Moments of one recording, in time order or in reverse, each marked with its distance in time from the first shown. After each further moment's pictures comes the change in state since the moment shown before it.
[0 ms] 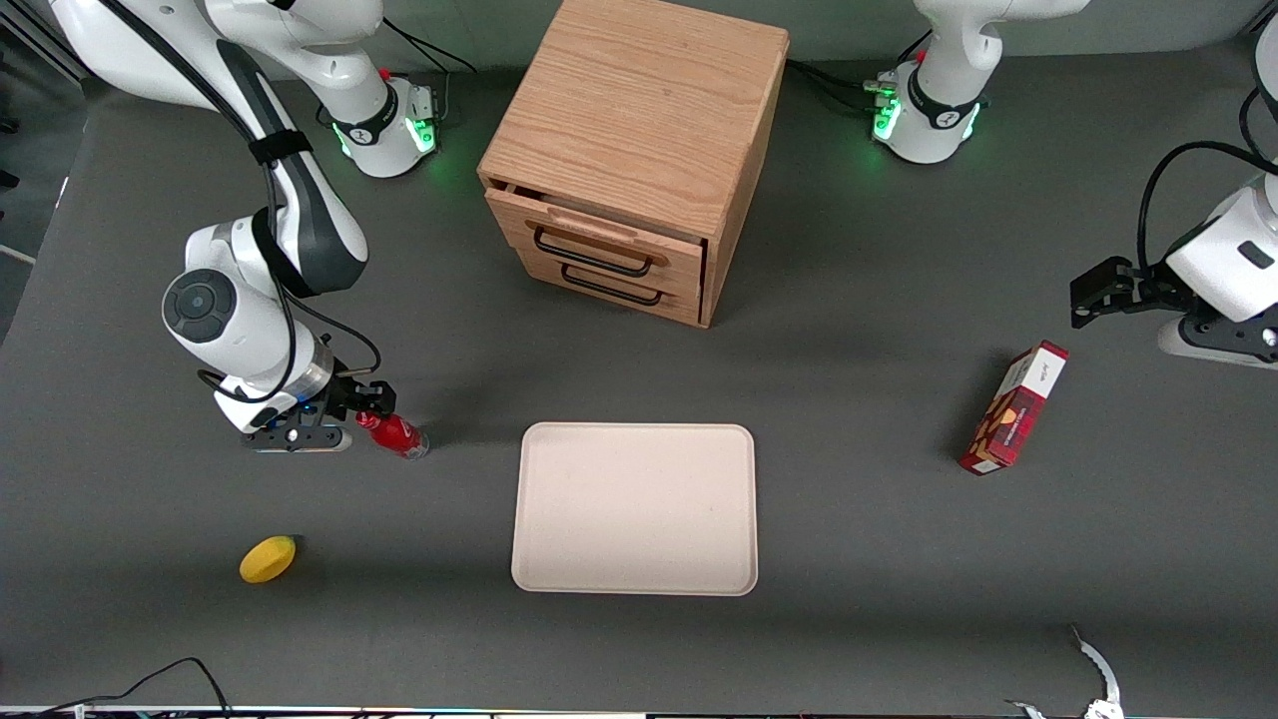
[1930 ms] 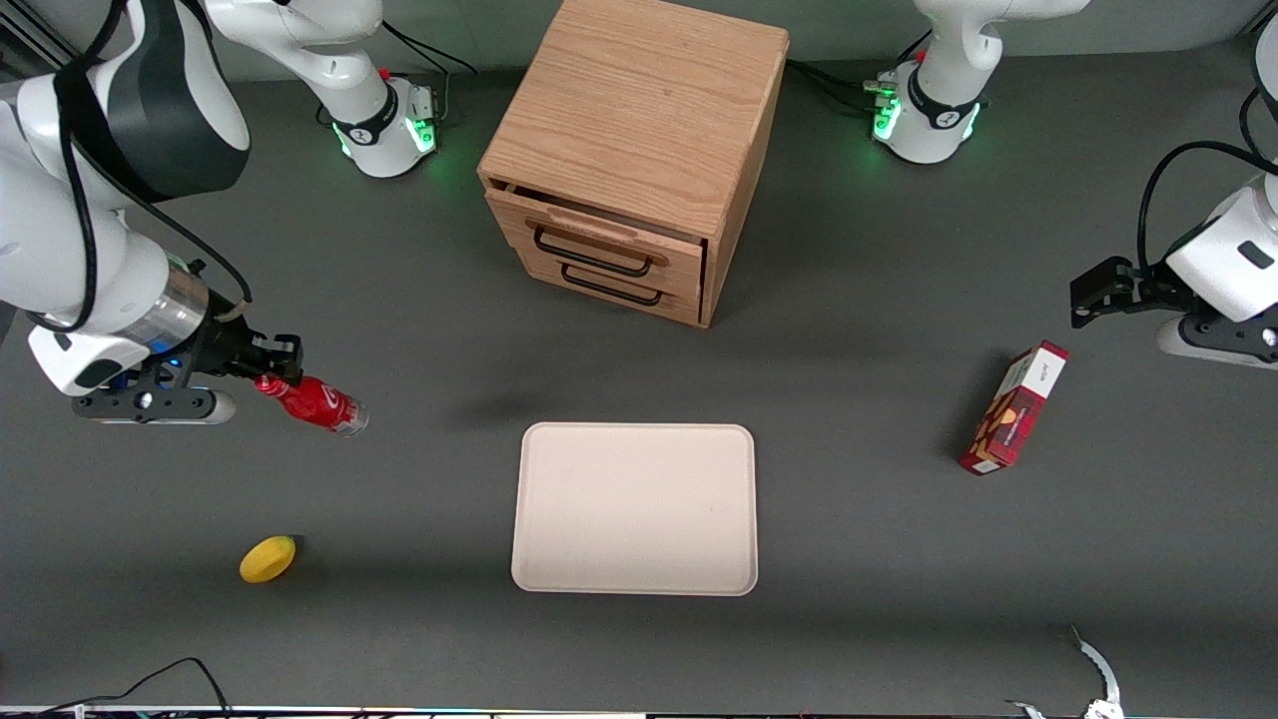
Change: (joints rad) arm 0.004 -0.064 0.027 0.516 0.047 -0.605 0.000
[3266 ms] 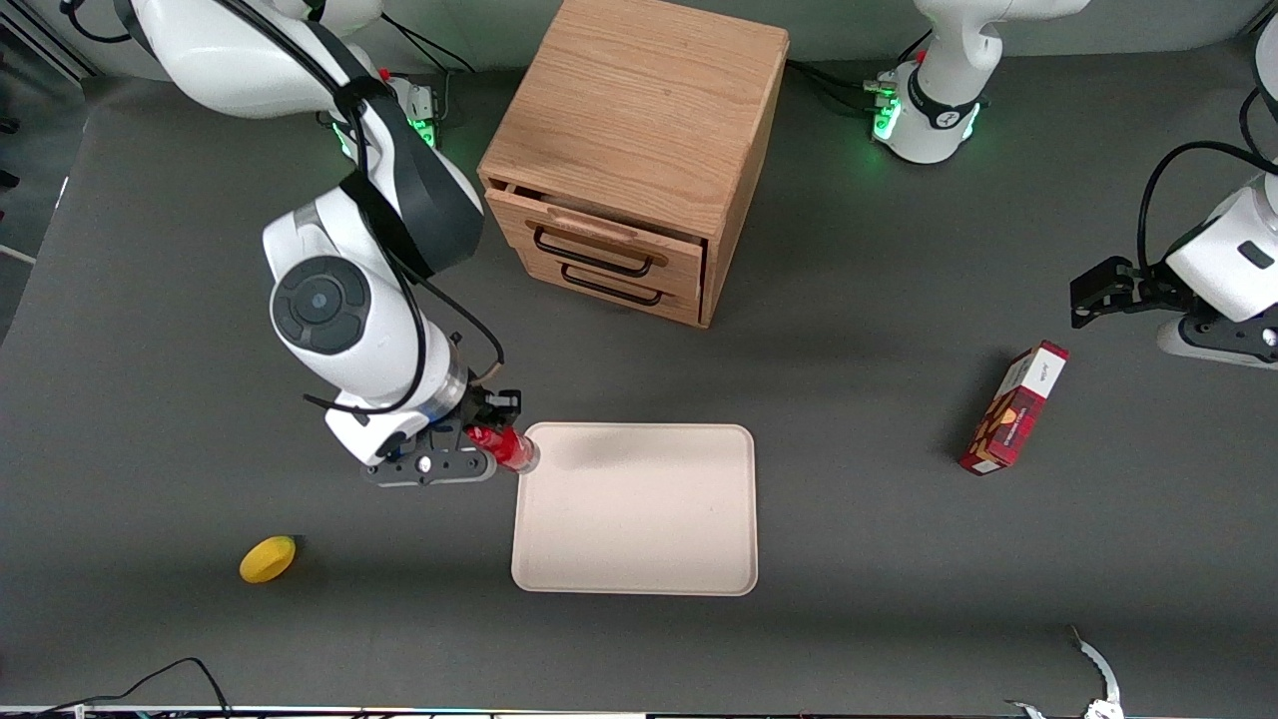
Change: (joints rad) arm 0.304 0.435 0.005 0.377 -0.045 0.077 0.215
